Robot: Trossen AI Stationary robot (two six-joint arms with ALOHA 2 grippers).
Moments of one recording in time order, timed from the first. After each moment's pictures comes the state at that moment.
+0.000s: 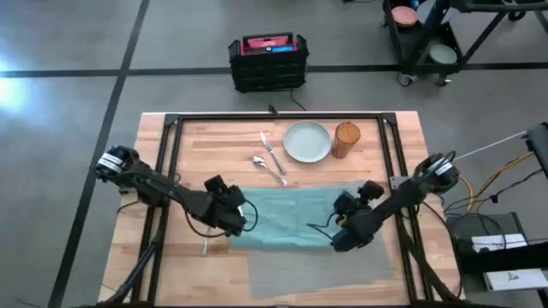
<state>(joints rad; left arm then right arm) -0.40 1.57 1.03 -0.86 -0.56 -0.76 0.57 1.67 1.07 -1.41 0.55 1.28</state>
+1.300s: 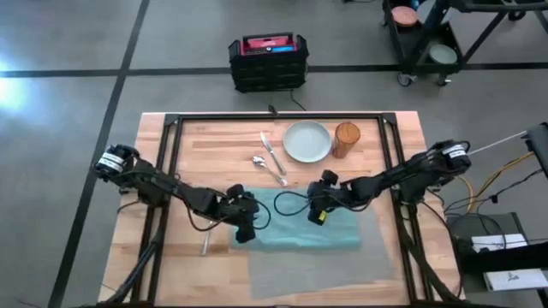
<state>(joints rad) -0.34 1.57 0.91 -0.36 -0.29 -0.53 0.19 1.50 0.73 -0.14 0.29 0.40</state>
